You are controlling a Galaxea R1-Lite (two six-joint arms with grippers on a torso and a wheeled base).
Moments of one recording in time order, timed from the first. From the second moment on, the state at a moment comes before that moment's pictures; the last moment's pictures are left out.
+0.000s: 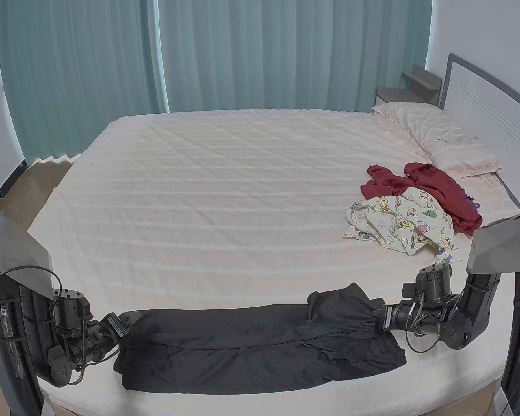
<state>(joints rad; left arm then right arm) -0.03 2.26 -0.02 -1.55 -0.07 -0.74 0.24 2.30 -0.43 -1.17 0.13 0.30</state>
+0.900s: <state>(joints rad) -0.06 2.26 -0.02 -1.55 -0.03 -0.73 0.27 2.24 -0.33 -1.32 0.13 0.28</state>
